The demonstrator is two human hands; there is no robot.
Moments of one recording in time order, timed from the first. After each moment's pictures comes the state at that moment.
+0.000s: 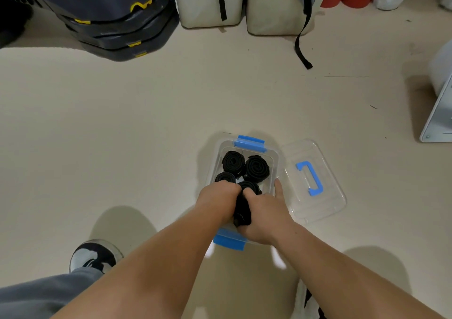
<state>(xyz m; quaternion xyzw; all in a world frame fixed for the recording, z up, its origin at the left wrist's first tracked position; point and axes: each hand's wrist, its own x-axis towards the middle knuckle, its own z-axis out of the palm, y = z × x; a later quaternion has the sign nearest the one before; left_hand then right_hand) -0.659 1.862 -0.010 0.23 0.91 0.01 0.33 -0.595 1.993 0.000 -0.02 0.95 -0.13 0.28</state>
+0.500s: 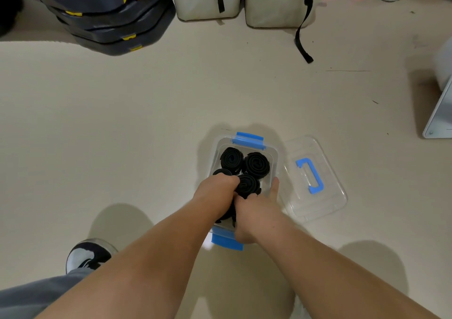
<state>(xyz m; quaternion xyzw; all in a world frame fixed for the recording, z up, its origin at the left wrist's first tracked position) -0.670 1.857 -0.023 0.23 0.92 0.07 0.30 -0.608 1.968 -0.005 -0.06 0.93 0.02 0.36</state>
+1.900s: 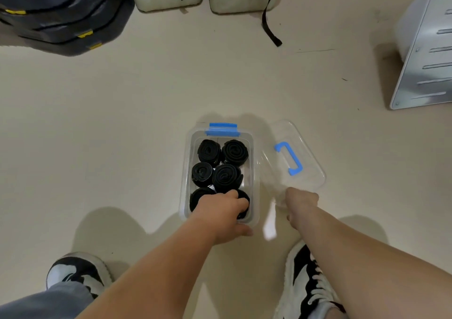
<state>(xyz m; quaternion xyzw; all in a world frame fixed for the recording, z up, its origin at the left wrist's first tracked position) -0.617 1.884 0.001 0.35 0.85 0.03 0.39 -0.568 2.092 -0.069 0.70 0.47 -0.52 0.11</state>
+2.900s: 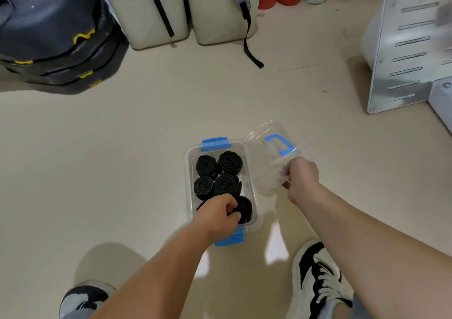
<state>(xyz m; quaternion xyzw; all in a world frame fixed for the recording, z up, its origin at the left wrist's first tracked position) -0.630 1.872 0.003 0.12 0.86 0.27 0.42 -0.621 2.100 0.003 0.62 0.45 -0.64 -0.06</state>
